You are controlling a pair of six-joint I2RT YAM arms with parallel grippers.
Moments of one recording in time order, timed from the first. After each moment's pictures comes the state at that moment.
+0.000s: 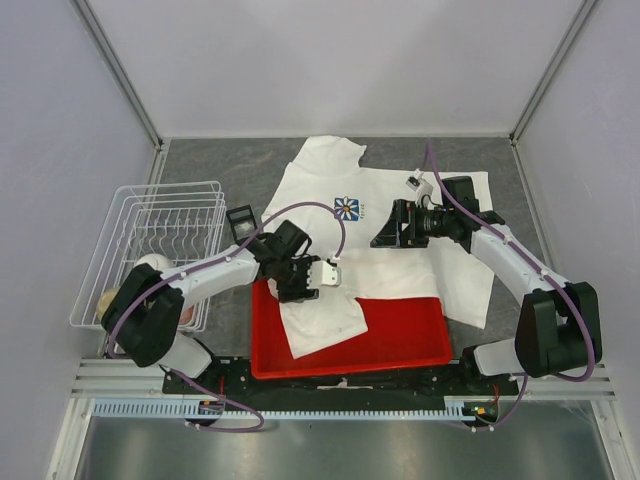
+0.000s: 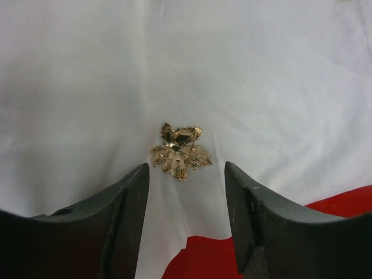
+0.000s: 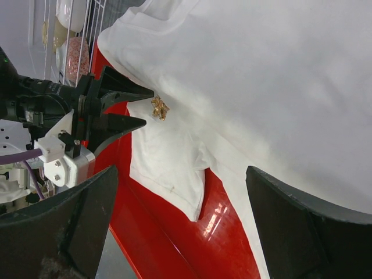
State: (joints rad) left arm -0.70 1.49 0.87 -0.55 0.34 0.86; right arm 0.19 1.39 0.94 -0.38 -0.82 0.30
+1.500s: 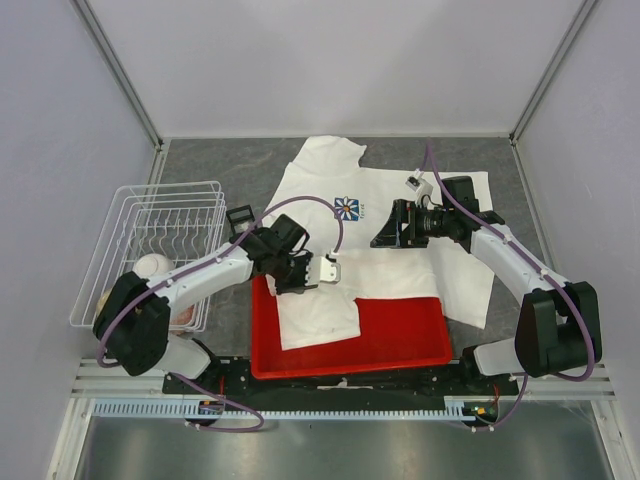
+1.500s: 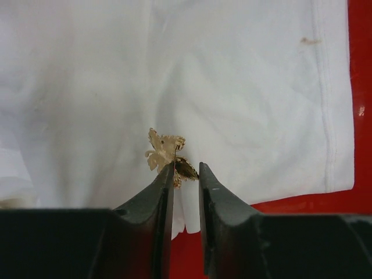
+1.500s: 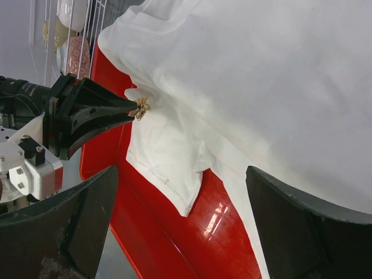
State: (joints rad) left arm -0.70 1.44 0.92 -0.64 0.36 0.86; right arm 0.19 1.40 0.94 -0.38 -0.82 0.30
